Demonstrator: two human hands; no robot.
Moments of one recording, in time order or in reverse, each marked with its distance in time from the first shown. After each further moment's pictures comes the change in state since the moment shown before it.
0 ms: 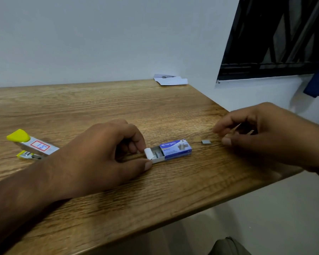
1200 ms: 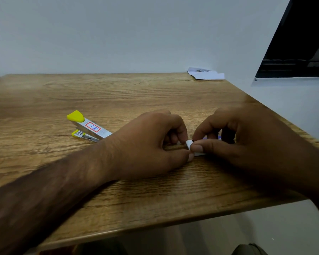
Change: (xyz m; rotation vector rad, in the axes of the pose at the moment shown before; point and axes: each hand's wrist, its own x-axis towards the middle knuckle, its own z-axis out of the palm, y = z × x) left_hand -0.005 0.006 -0.001 -0.039 -0.019 -0.014; right_hand 0.019 -0.084 0.061 -0.093 -0.025 -0.328
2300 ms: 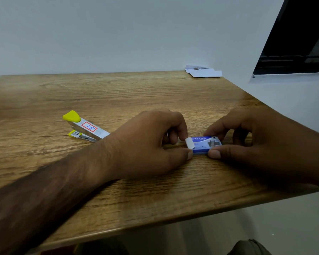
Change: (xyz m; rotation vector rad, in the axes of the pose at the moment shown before) left_hand 0.002 0.002 0.002 -0.006 0.008 0.014; right_hand -0.011 0.013 -0.012 0.060 -0.151 0.161
